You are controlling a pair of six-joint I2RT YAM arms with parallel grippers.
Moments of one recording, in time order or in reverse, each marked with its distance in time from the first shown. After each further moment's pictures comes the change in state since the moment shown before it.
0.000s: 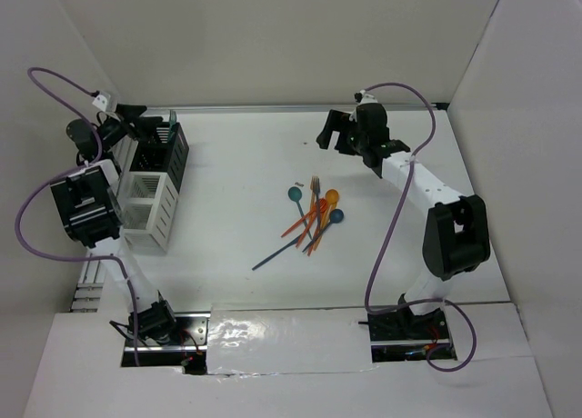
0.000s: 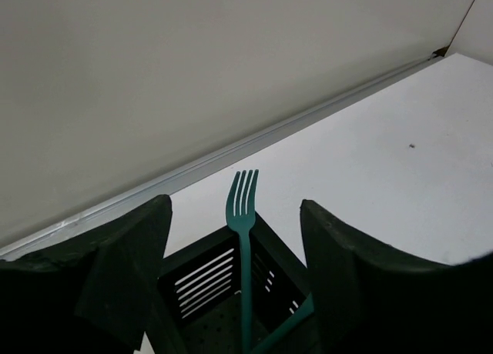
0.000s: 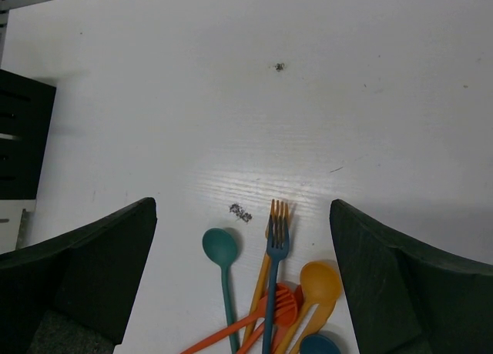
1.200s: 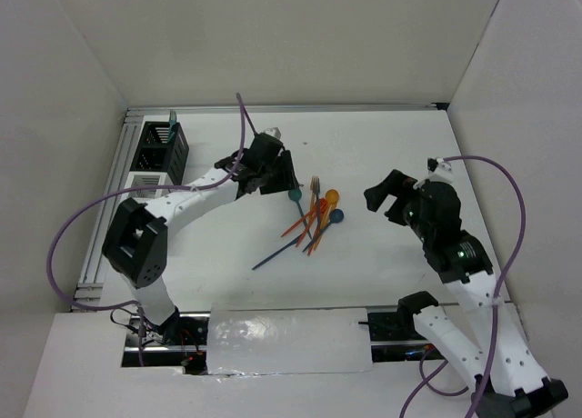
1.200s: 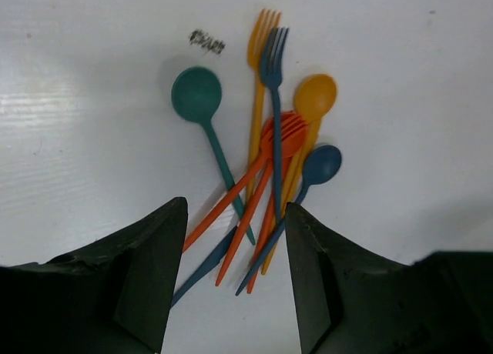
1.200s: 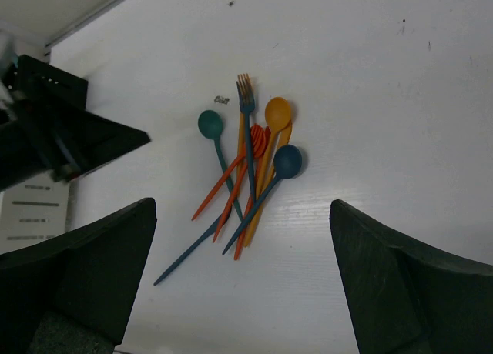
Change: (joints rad) left arm -1.084 -0.426 -0.044 -1.421 -1.111 -0.415; right arm 0.000 -0.970 -0.457 -0.452 0.174 0.183
